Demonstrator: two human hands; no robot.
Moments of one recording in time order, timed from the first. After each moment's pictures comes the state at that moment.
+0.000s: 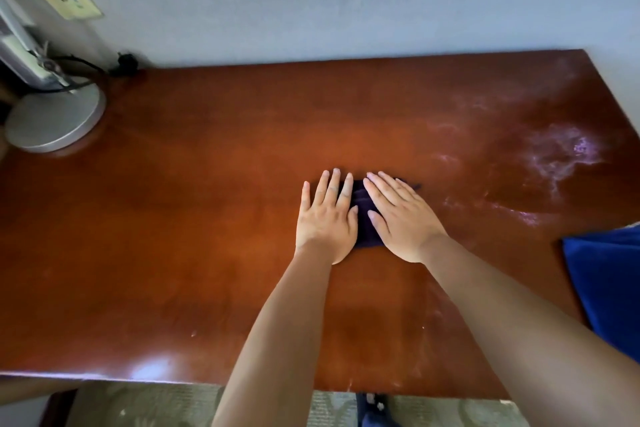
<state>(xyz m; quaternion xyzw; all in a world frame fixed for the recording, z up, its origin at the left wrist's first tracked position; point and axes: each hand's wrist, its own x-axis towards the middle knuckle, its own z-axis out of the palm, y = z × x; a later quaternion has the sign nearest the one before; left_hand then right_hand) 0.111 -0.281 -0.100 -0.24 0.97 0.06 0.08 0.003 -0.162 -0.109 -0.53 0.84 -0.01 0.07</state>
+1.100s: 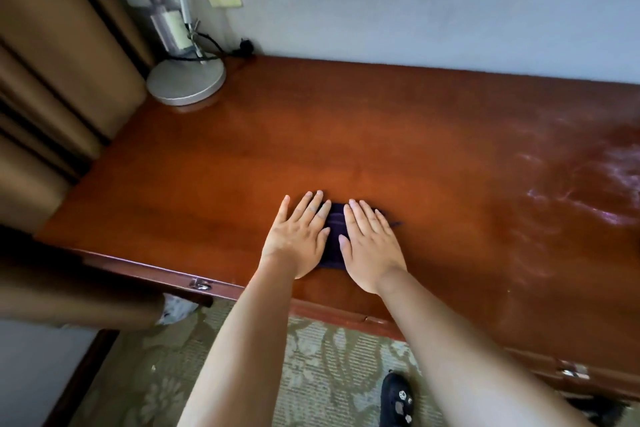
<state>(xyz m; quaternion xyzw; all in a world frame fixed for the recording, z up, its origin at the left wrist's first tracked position) 0.320 -0.349 -0.093 -0.26 0.96 -0.03 0.14 0.216 -0.234 -0.107 -0.54 0.84 -0.05 0.10</state>
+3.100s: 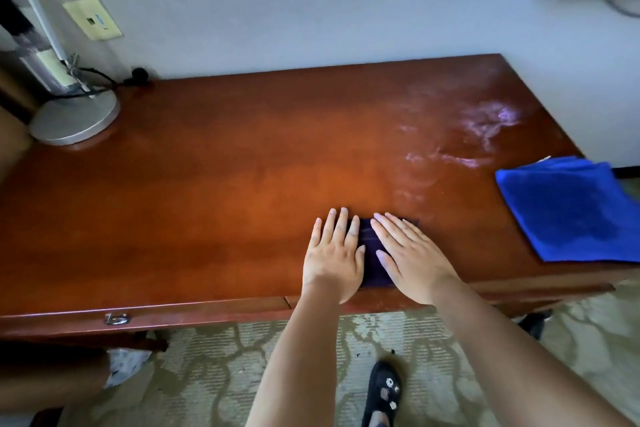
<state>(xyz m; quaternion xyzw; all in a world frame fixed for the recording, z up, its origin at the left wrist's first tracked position) 0.233 -0.173 -0.102 -0.16 0.98 0.03 0.09 0.137 -0.037 -0.109 -0.49 0.87 -0.02 0.09</state>
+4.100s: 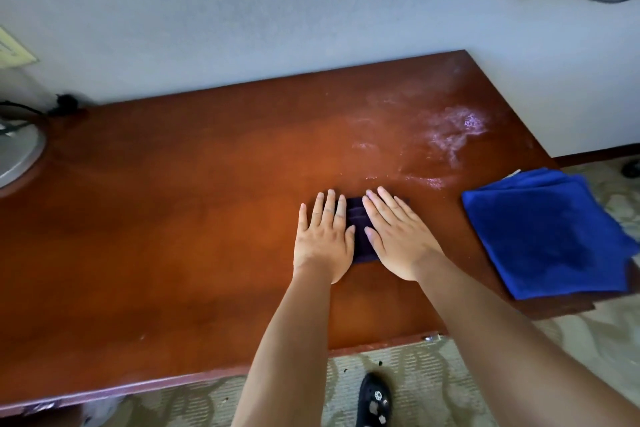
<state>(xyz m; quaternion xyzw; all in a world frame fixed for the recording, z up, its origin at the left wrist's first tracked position) 0.112 -0.175 -0.101 -0.17 0.98 0.03 0.11 0.027 -0.043 -0.115 -0.44 0.90 -0.02 0.03</state>
